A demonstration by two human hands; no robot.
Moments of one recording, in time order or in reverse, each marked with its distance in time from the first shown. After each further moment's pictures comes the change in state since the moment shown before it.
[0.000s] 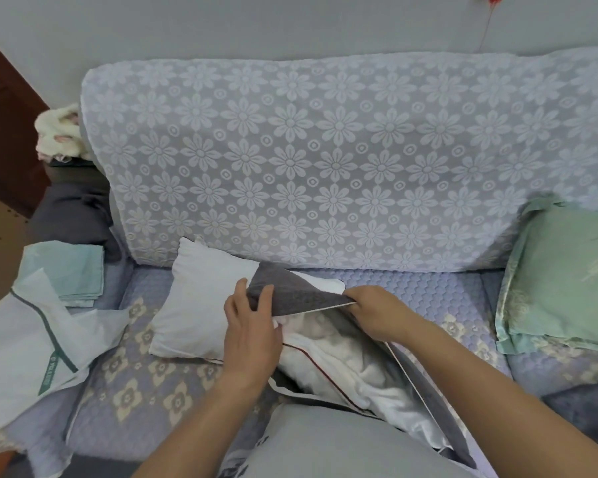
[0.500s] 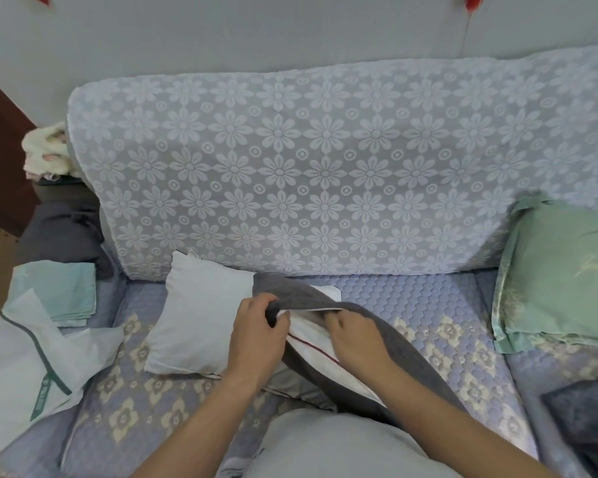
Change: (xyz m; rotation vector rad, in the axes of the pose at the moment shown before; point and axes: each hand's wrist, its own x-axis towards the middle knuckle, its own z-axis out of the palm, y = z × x) left_hand 0.015 0.028 -0.020 -0.476 -0.037 -0.083; right_hand -0.012 -0.028 0.047 0.357 0.283 0.255
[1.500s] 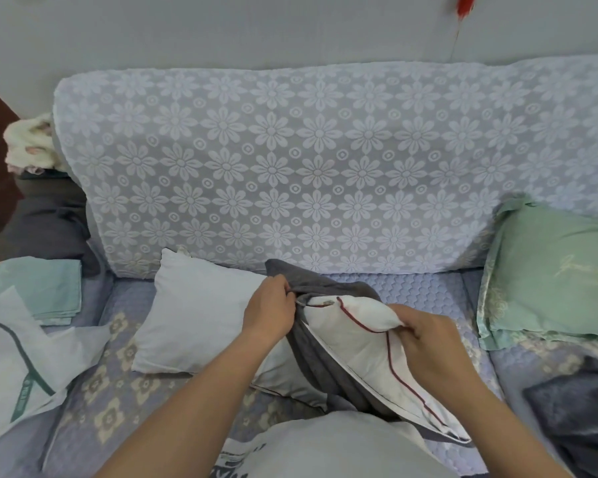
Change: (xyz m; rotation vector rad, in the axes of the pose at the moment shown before) left_hand 0.054 0.006 0.037 0.283 -0.134 0.068; right_hand -0.064 0.033 -0.096 0.019 0.264 -0.306
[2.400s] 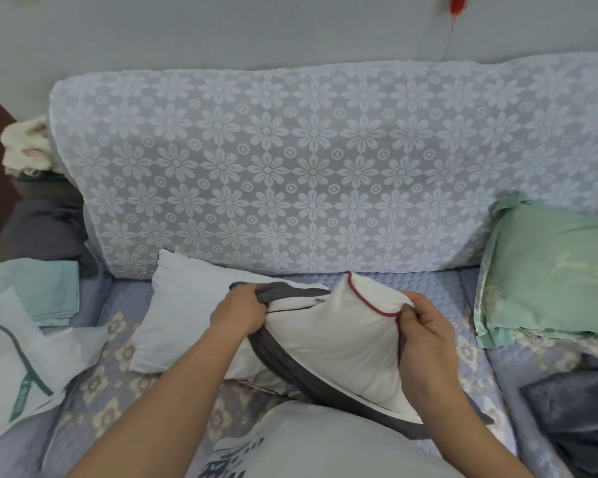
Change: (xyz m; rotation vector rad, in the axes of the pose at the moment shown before) left_hand -0.001 -0.018 -0.032 0.100 -0.232 -0.257; right_hand -0.003 -0.021 0.021 0.922 0.336 0.414
